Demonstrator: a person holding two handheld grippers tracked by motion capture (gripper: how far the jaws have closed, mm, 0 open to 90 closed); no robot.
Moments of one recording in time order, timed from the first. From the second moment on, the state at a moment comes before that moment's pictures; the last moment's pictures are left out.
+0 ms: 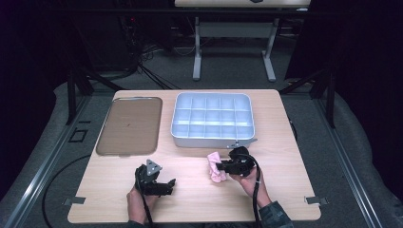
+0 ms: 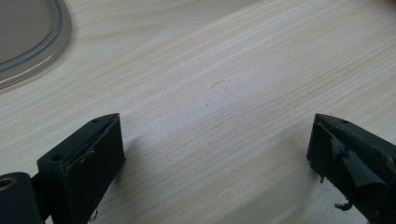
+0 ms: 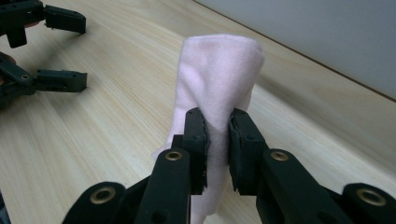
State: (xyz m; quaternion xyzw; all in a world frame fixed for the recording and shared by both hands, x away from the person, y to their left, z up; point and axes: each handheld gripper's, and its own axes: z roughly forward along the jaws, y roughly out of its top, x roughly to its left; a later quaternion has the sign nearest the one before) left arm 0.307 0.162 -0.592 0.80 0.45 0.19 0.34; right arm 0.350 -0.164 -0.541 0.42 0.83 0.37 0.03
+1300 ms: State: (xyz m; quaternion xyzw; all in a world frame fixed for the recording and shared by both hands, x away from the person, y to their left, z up) left arm 0.307 0.162 -0.592 0.80 0.45 0.19 0.34; right arm 0.359 -0.228 -0.483 0.46 0.78 0.41 0.11
